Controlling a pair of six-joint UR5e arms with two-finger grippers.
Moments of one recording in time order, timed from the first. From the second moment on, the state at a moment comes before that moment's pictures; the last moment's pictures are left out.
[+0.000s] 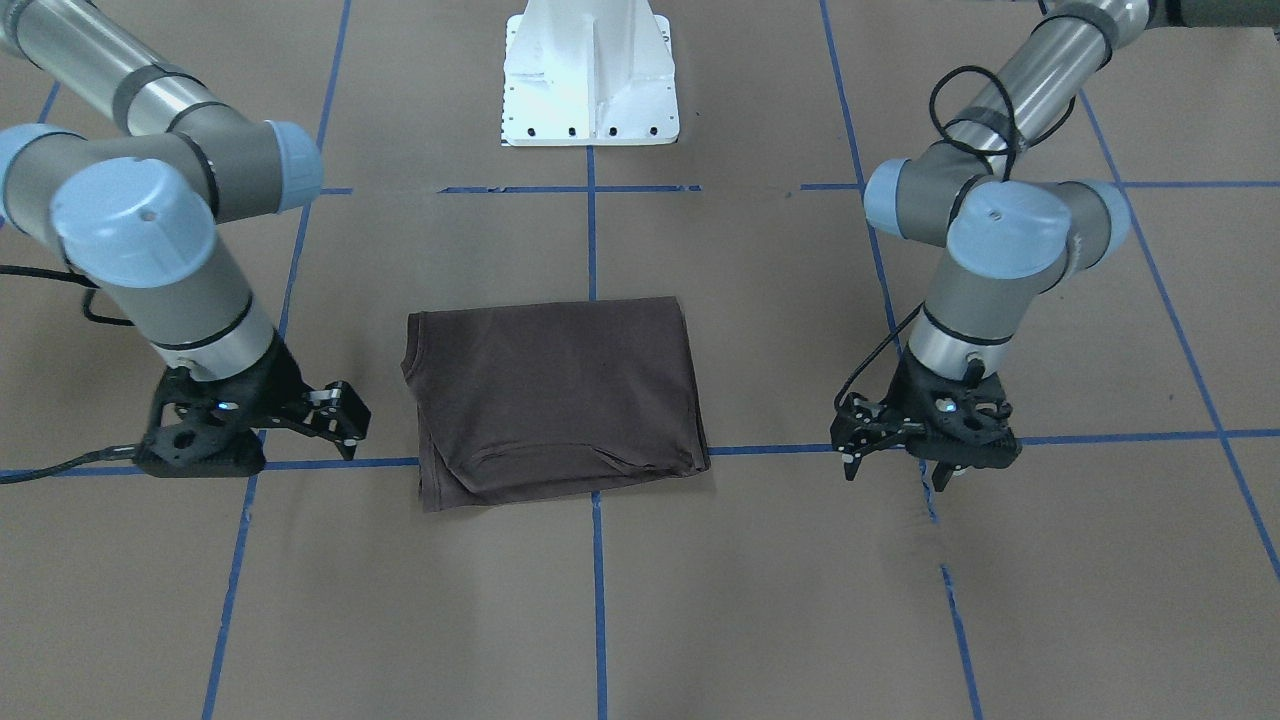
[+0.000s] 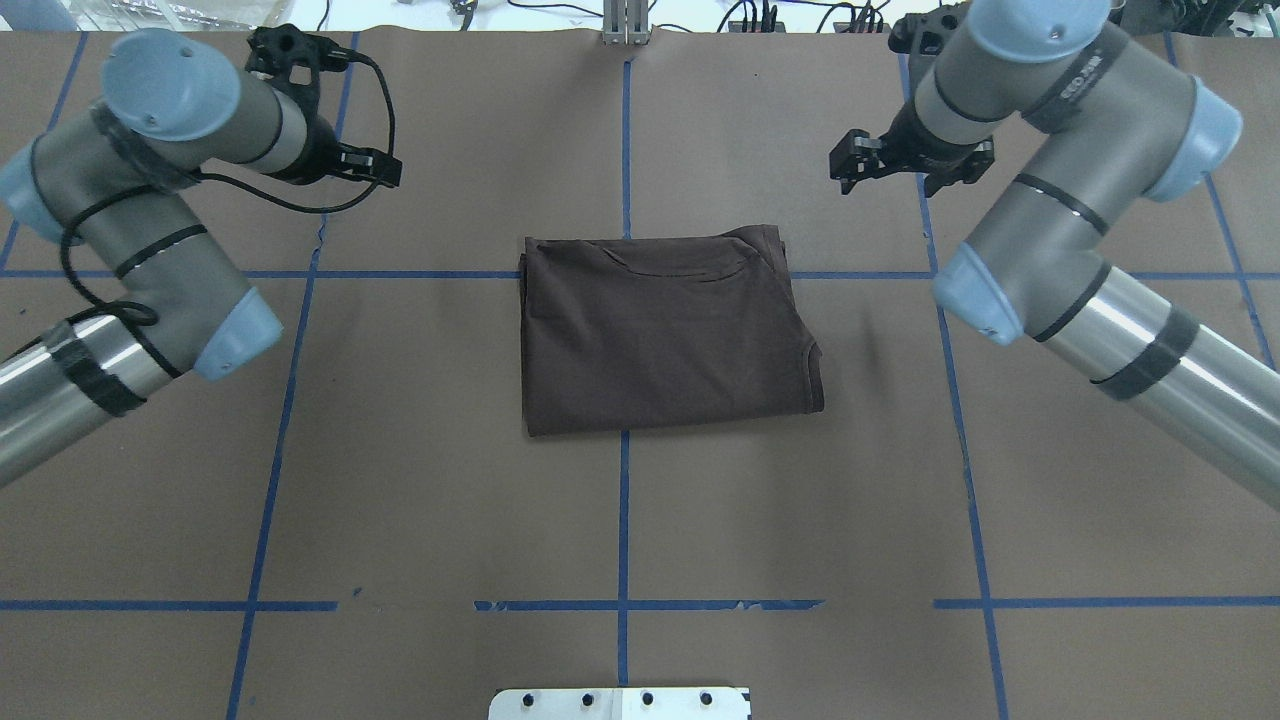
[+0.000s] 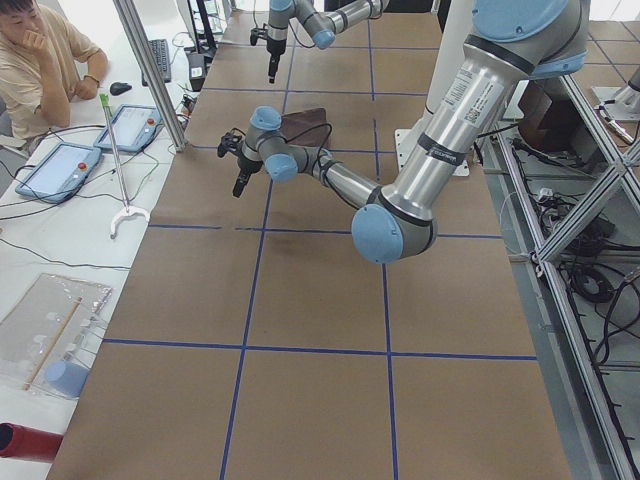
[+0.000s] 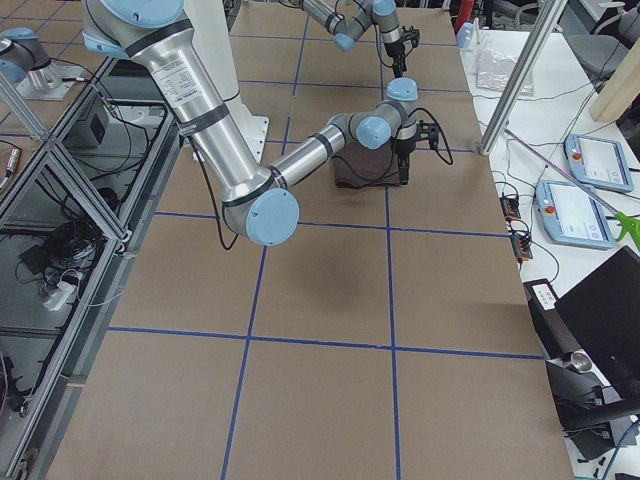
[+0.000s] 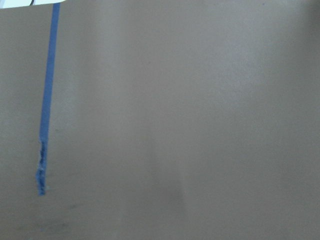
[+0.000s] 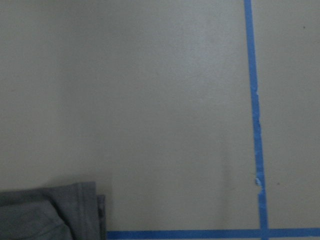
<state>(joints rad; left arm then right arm) -0.90 -2.05 -1.54 -2.03 -1.85 -0.76 0.95 -1.06 1.61 -1.45 2.04 0.87</state>
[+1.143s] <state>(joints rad) -1.44 -1.49 -1.89 -1.81 -2.23 -0.05 1.35 -1.76 1.94 -1.53 2.27 0.30</state>
